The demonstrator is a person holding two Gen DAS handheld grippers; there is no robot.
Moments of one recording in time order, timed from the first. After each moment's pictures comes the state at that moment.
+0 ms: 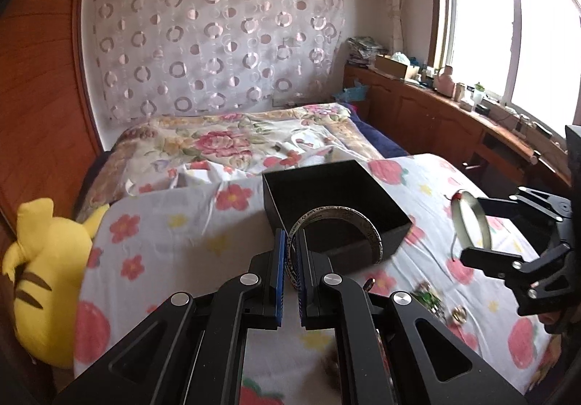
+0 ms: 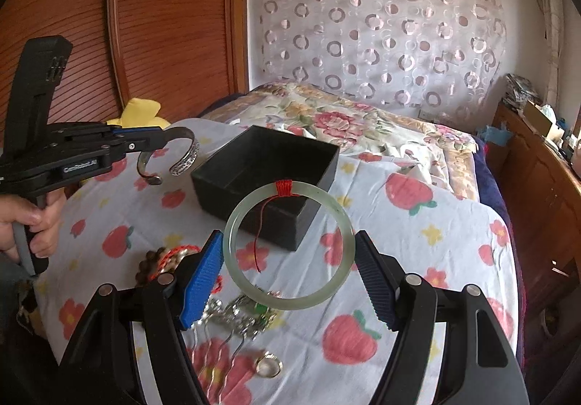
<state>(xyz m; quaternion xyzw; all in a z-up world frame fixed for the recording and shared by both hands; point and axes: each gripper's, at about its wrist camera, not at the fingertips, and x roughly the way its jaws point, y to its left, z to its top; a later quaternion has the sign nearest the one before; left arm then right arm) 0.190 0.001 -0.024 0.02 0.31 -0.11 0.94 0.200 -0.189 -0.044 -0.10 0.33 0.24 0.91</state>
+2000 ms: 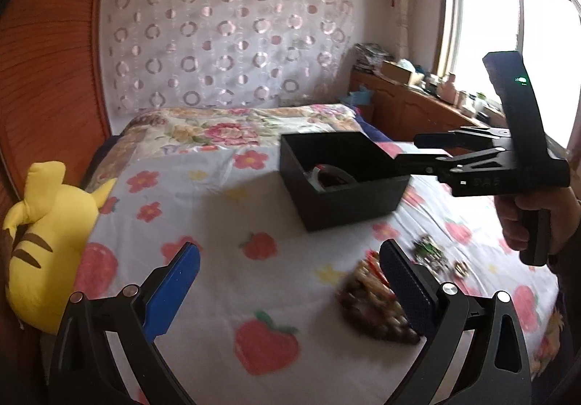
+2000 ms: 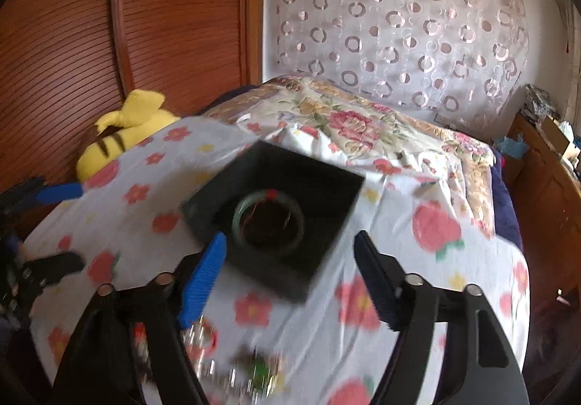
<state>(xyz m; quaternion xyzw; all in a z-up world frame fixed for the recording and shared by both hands) 0.123 0.030 -0.058 0.00 0.30 -0.11 0.95 0.235 -0.158 -0.048 -0.12 0.34 0.27 0.89</state>
